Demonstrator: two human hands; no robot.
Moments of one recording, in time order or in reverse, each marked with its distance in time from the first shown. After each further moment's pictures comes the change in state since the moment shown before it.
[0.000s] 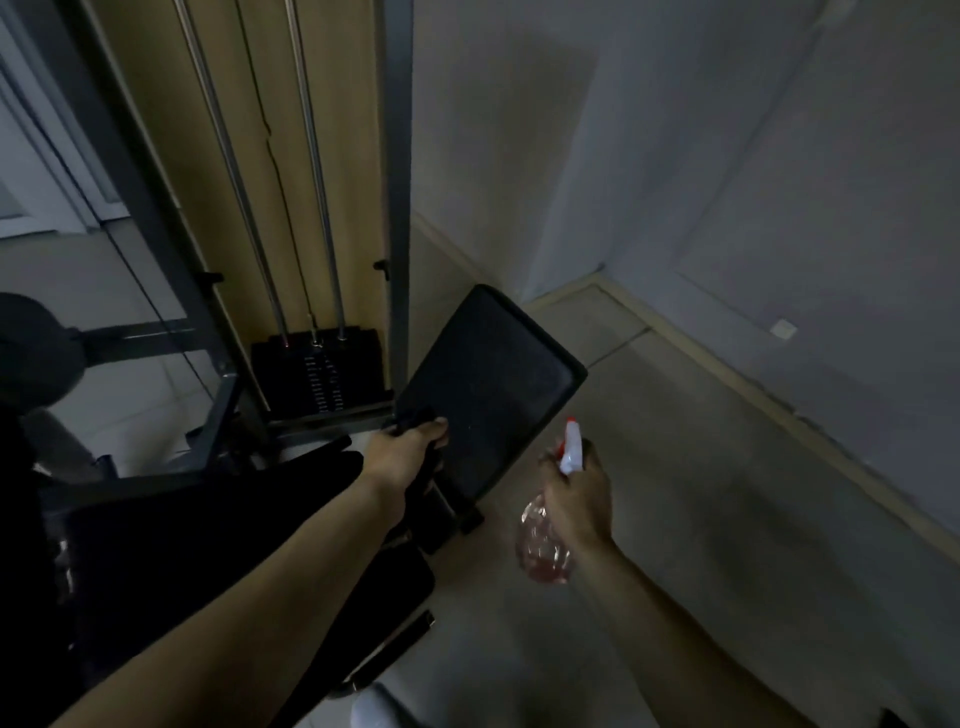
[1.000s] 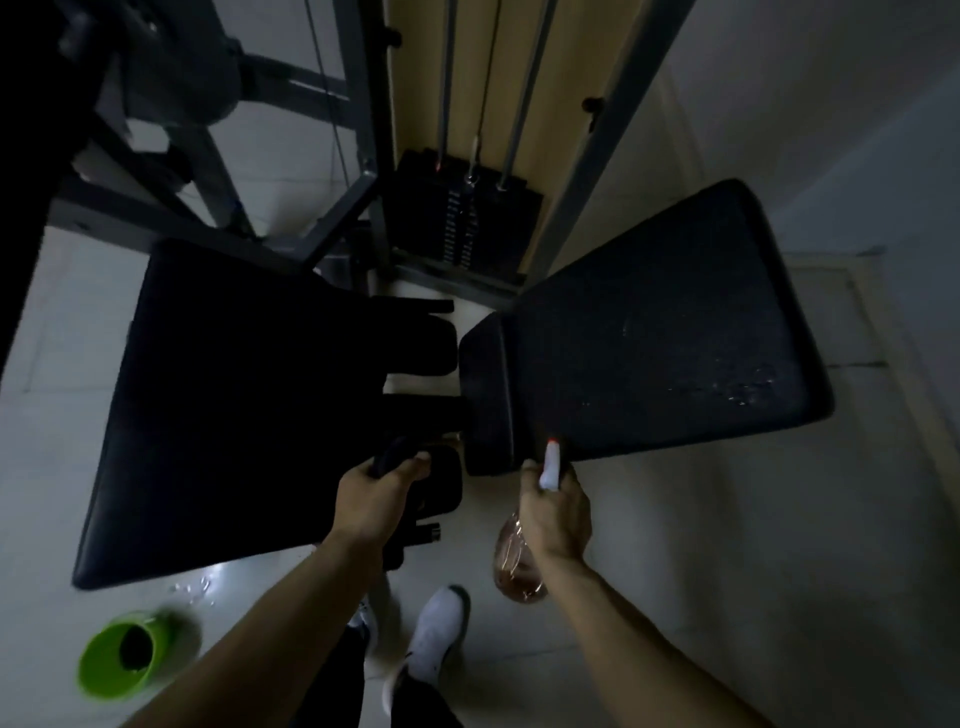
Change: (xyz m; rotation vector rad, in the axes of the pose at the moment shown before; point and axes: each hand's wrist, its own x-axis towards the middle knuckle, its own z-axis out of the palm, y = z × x) left_hand 0.063 -0.185 -0.044 -0.133 0.584 -0.117; right_hand 0.095 0.172 0.155 -0.570 -0.477 -0.012
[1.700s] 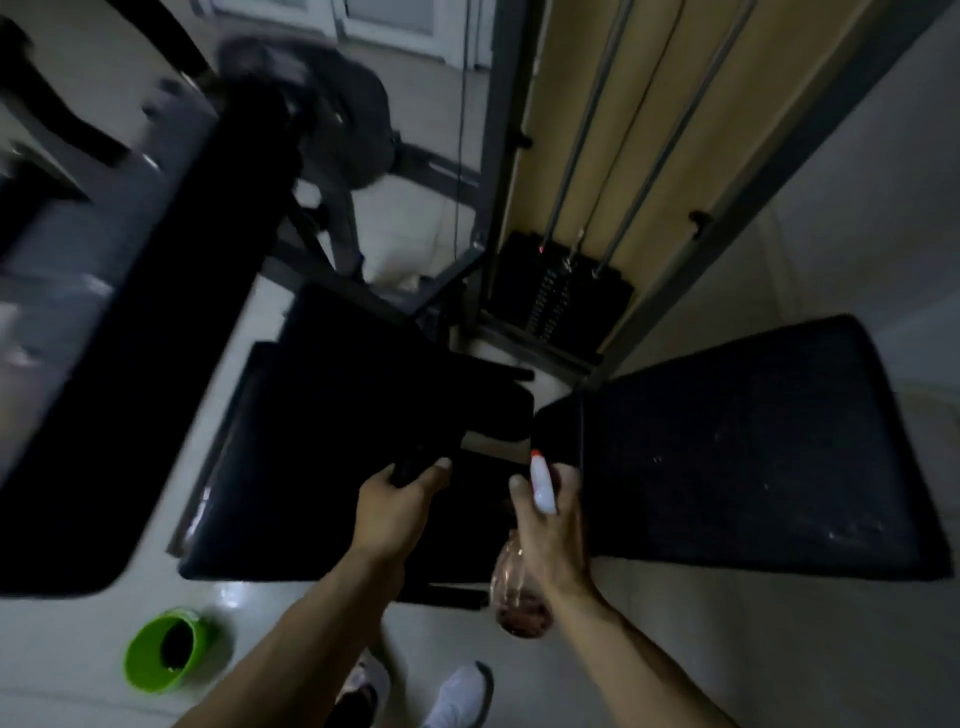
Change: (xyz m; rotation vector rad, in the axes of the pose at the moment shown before) left_hand -0.013 0.055 -0.057 -0.148 0.153 0.071; right_hand -0.023 -0.093 0.033 0.240 -0.202 -0.378
